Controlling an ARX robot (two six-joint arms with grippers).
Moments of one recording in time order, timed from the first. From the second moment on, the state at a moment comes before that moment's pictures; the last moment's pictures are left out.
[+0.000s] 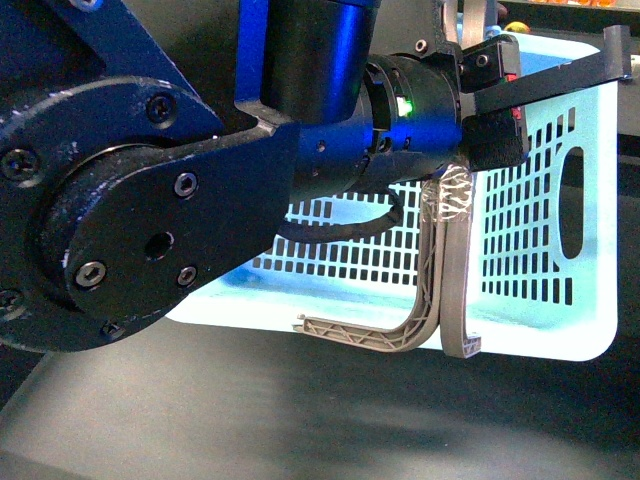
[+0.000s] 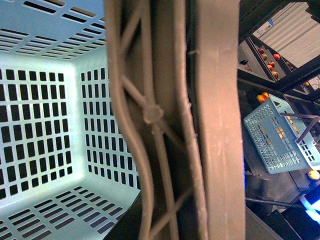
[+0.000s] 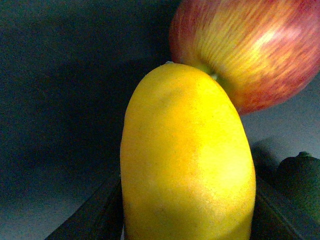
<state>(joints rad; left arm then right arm) -0.64 2.00 0.95 0.85 0.24 -0.53 -0.50 2.71 0.81 0.99 0.13 0.02</state>
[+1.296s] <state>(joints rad) -0.64 2.00 0.95 0.85 0.24 -0.53 0.05 1.51 0.49 0.57 -0.18 0.19</state>
